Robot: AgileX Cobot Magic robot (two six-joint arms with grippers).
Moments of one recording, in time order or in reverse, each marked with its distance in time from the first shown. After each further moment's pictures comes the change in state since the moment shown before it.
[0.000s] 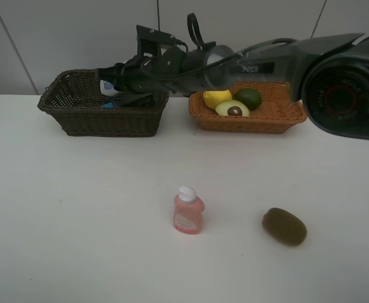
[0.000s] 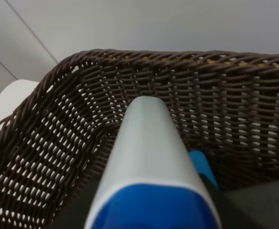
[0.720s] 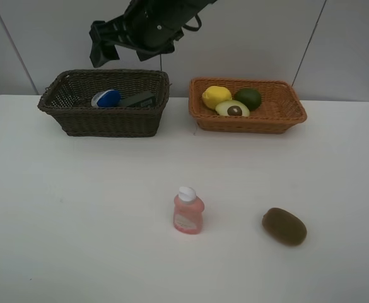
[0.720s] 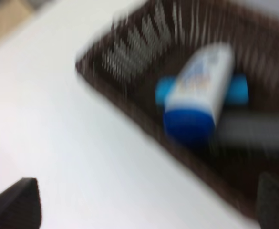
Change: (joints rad) left arm 0.000 0.000 0.000 0.000 0.000 0.000; right arm -0.028 -0.350 -0.005 -0.342 0.781 0.076
